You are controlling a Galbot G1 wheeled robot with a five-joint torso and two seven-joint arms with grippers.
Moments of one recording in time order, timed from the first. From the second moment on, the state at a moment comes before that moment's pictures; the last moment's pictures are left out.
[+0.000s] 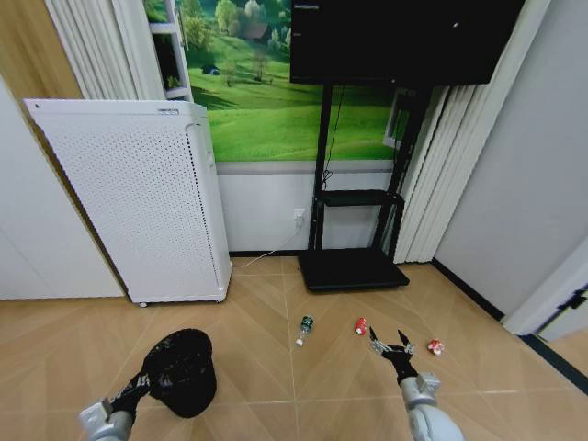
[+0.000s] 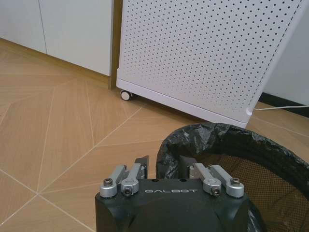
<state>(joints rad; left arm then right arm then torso) 1.62 -1.42 -0.94 -1.88 -0.53 0.37 -0.11 -1.43 1.38 0.77 1.61 0.28 0.15 -0.16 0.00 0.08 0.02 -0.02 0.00</state>
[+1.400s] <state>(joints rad) 1.48 -1.41 -0.92 -1.89 -0.99 0.70 -0.61 -1.43 1.38 0.75 1.52 0.28 0.18 -0.16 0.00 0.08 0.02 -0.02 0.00</state>
